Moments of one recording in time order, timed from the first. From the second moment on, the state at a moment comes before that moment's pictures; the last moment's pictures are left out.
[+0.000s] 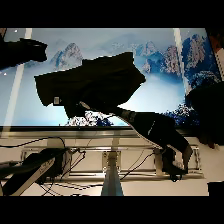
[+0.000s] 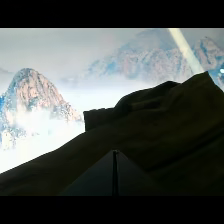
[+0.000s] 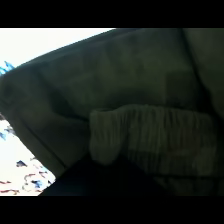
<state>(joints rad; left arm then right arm) 0.00 -0.94 1.24 1.10 -0.90 -1.17 0.99 -2.01 1.75 -1.49 0.79 0.94</state>
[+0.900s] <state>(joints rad) 0.18 -0.96 0.93 1.16 -1.12 -1.17 0.29 -1.67 2.01 -1.57 1.20 1.34</state>
